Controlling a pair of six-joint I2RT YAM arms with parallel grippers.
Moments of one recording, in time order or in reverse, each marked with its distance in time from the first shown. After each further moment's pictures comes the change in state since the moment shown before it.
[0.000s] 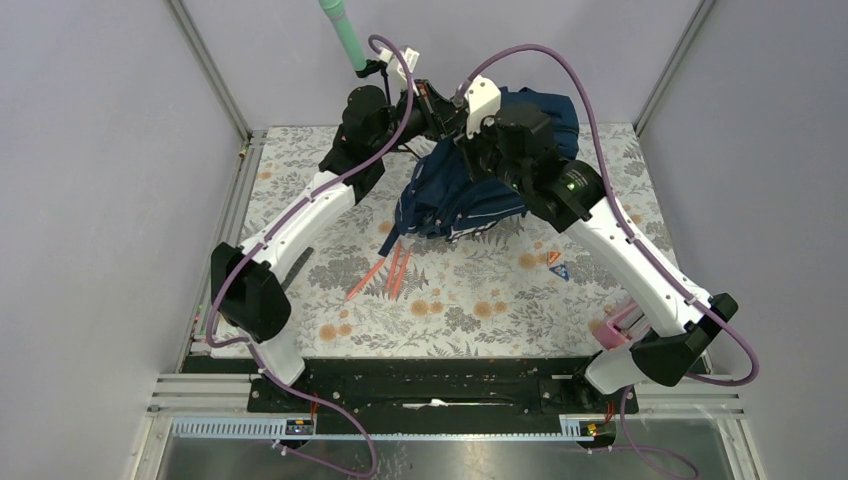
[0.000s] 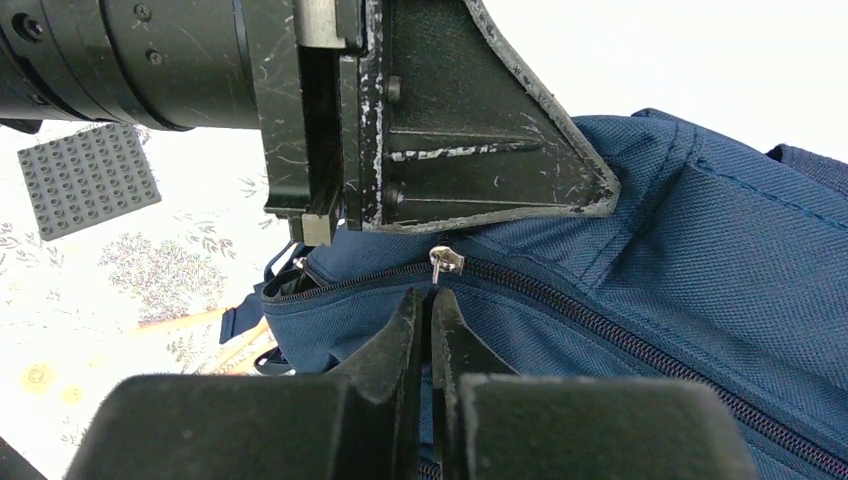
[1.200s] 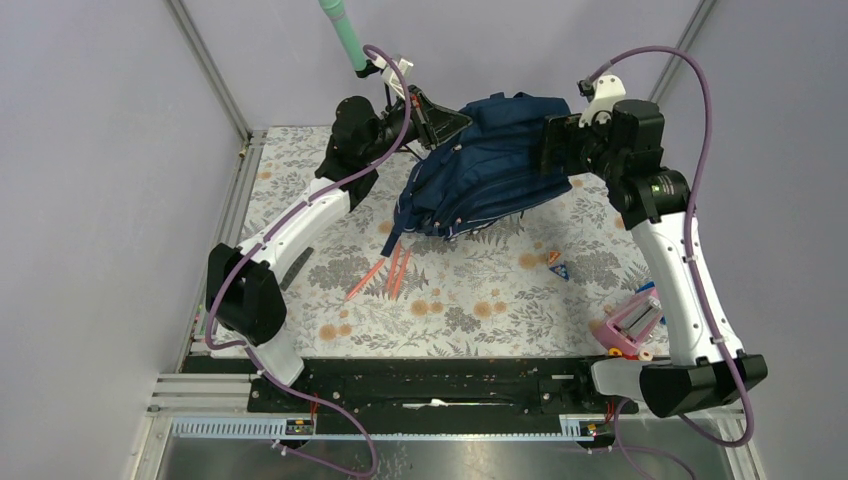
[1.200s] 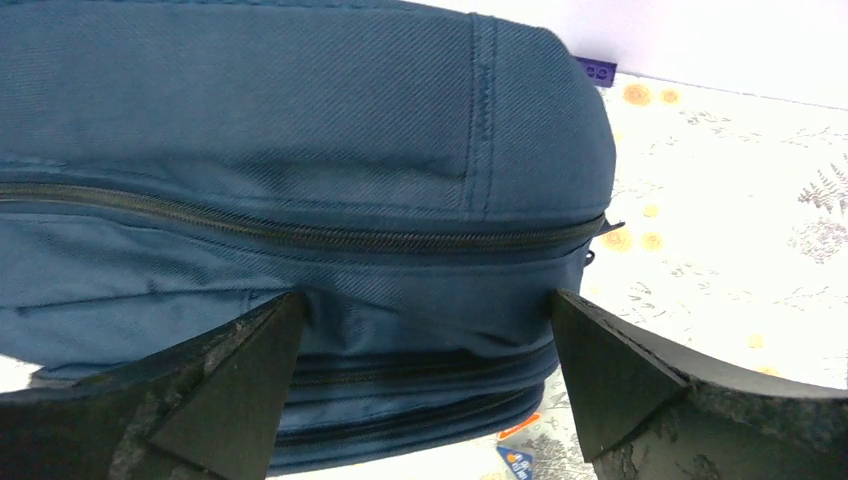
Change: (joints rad) left arm 0.037 -0.035 -0.127 0.194 0.158 0.044; right arm -0.546 -0.212 -0.194 -0.072 -0.276 0.162
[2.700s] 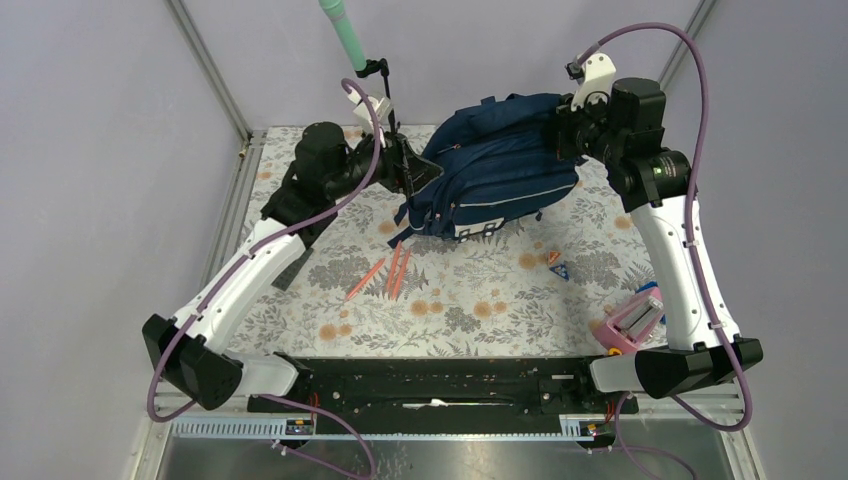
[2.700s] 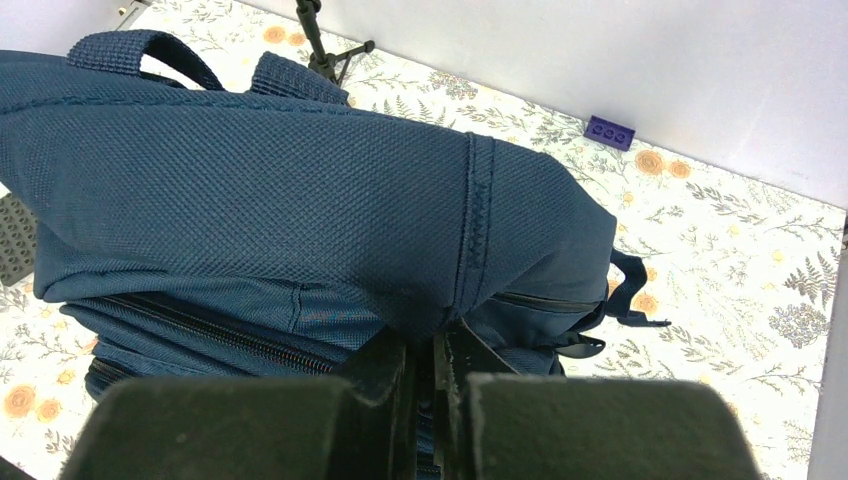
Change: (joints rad) left arm -0.024 -0.386 -0.168 -0.542 -0.133 0.321; right arm 0.022 0.103 0.179 -0.044 -0.081 -0.111
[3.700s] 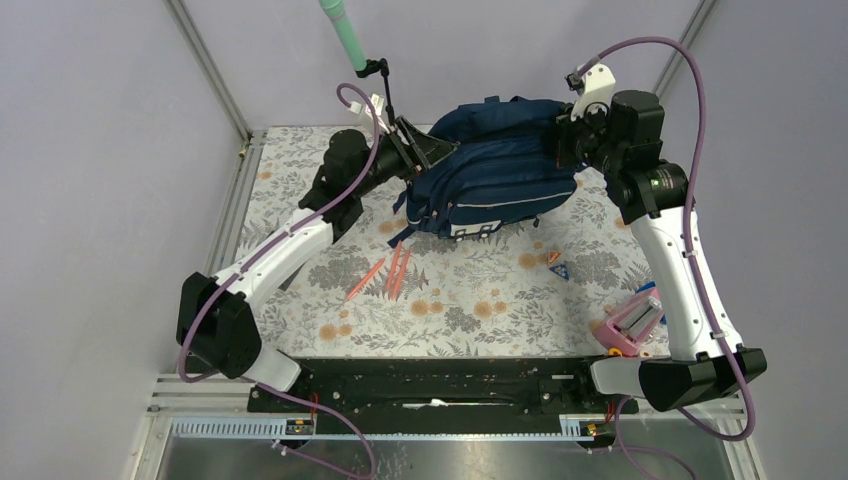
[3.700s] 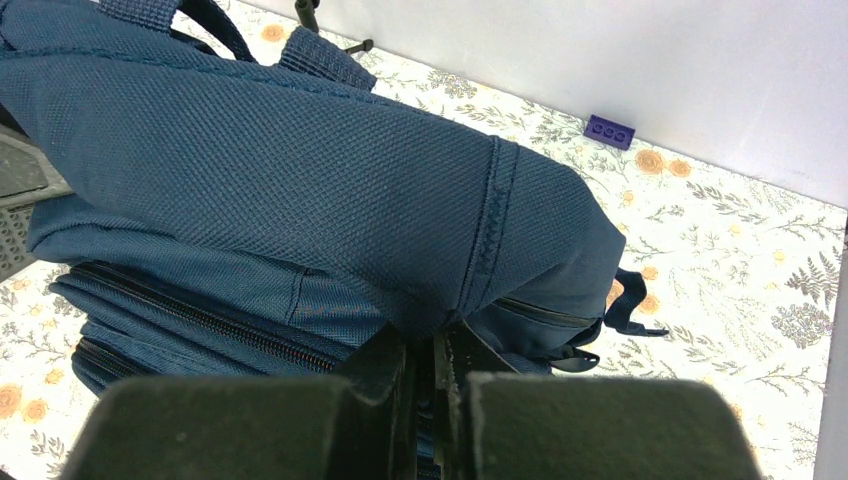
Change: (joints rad) left arm 0.012 0.169 -0.123 0.376 -0.121 -0.634; right arm 0.000 -0.058 -0.114 0.072 -0.001 -0.003
